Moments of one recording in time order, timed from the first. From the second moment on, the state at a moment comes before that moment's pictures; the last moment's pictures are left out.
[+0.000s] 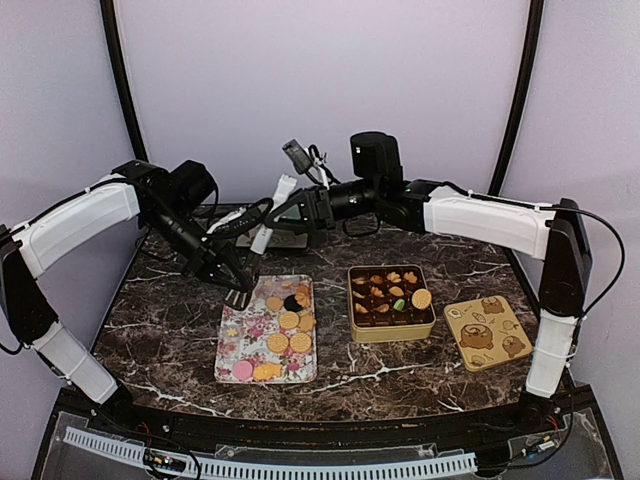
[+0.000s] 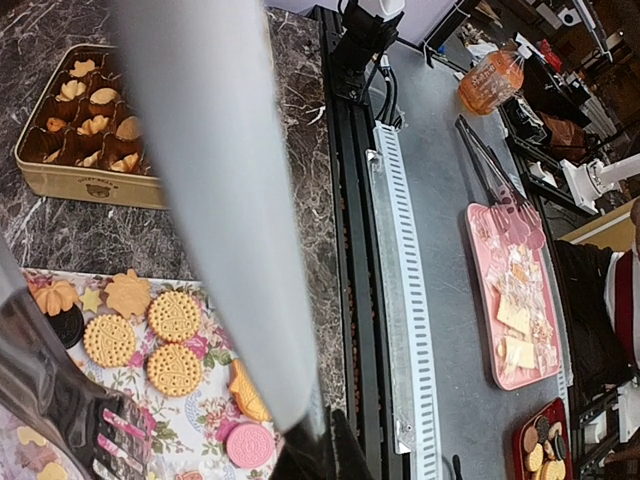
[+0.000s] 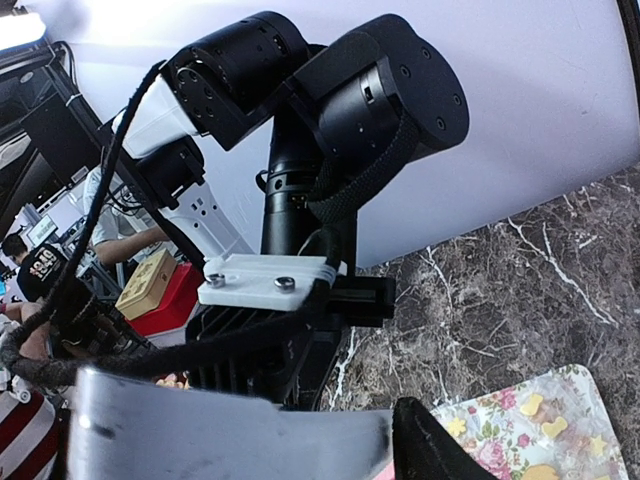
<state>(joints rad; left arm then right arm) -0.53 1.53 1.47 -1.29 0.92 0.76 0.85 1.89 1.65 0.07 -0.97 0.37</state>
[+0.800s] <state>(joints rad) -0.55 1.50 1.41 -1.15 0.80 0.63 0.82 1.85 1.42 0.34 -0.94 0.50</state>
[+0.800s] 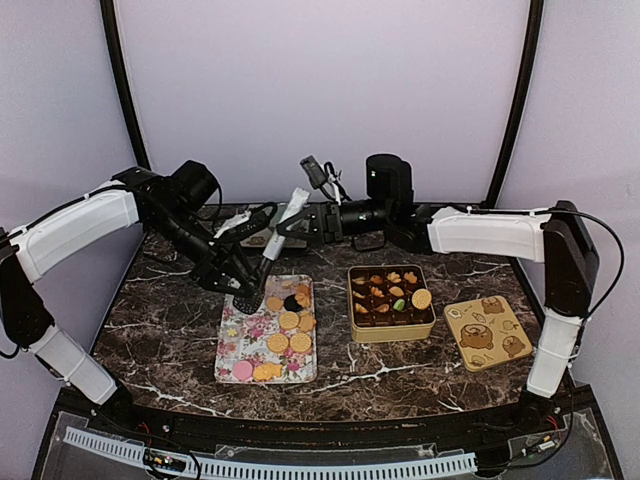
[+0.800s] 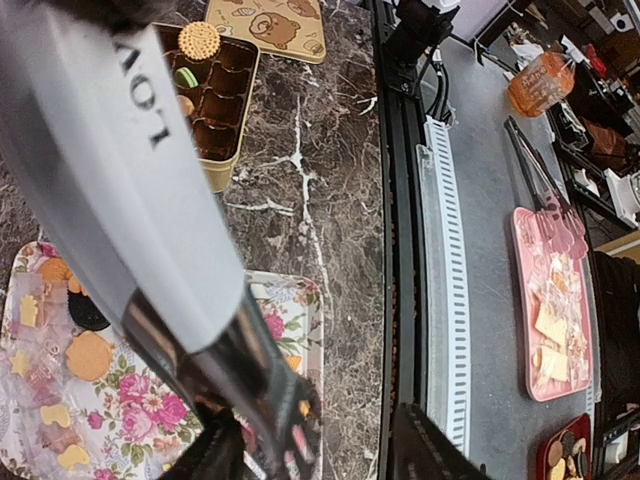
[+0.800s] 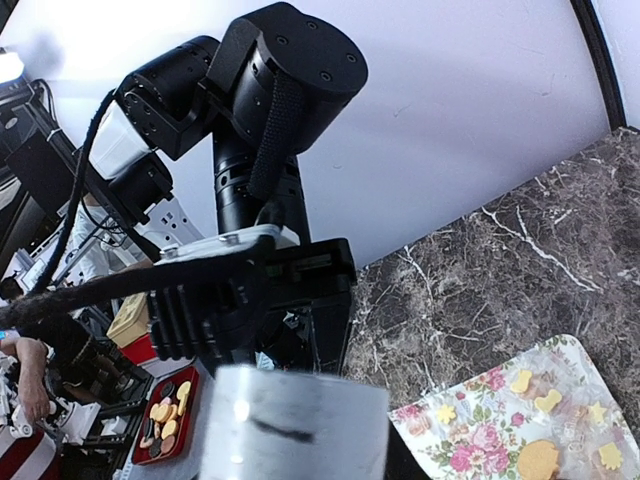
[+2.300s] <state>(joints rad) -0.18 1.45 1.33 -0.96 0.71 0.48 0.78 1.00 1.02 -0.54 0.24 0.13</state>
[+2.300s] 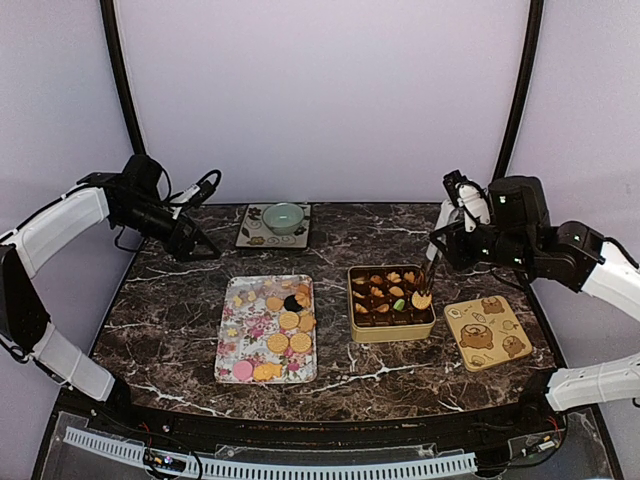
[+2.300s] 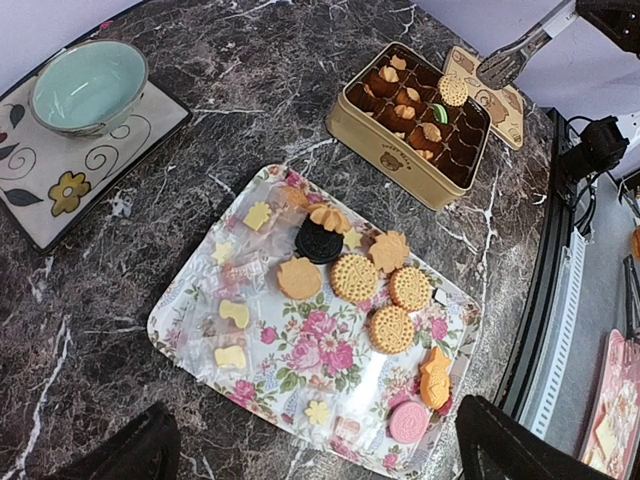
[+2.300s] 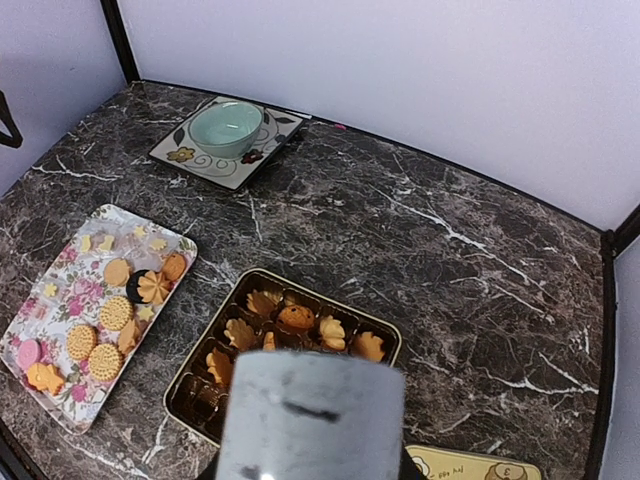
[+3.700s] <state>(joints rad) -0.18 1.45 1.32 -0.97 0.77 0.49 0.54 0.96 0.82 -0.33 0.09 0.20</state>
